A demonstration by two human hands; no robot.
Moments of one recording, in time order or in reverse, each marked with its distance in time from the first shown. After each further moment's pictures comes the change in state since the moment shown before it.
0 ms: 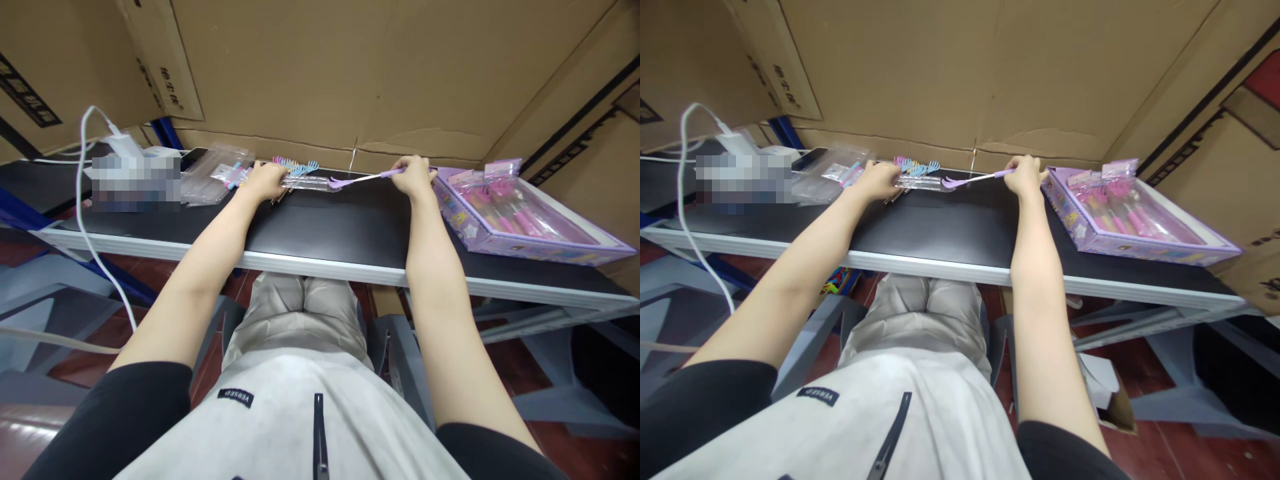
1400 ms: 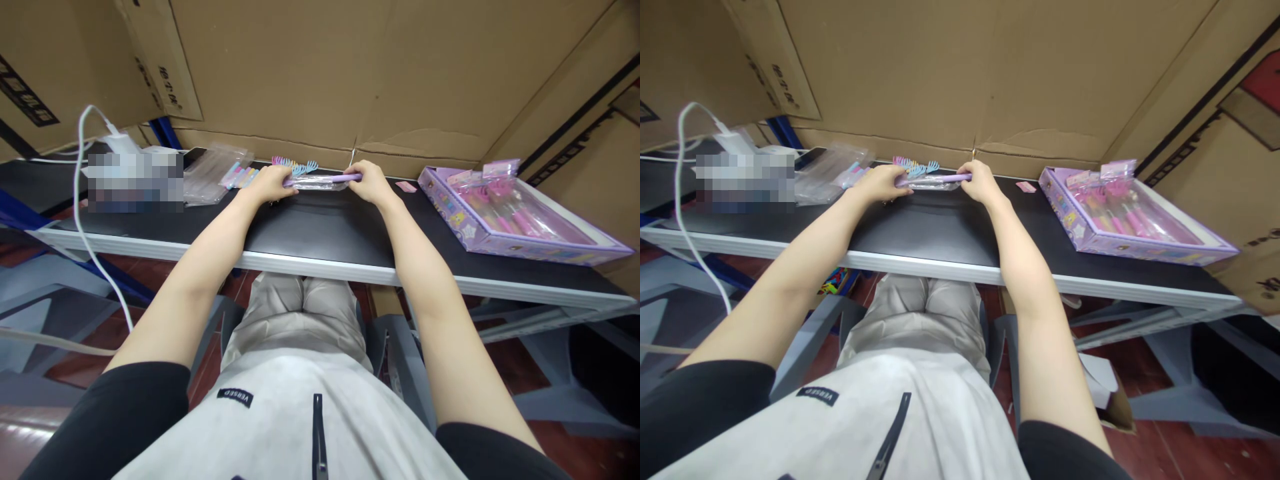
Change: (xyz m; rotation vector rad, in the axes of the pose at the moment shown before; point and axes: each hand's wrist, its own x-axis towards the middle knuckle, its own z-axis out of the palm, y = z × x) left_hand -0.003 0.007 -0.004 -0.096 0.005 0.048; right_hand -0.029 -0.063 0.026 0.177 -0.195 -0.419
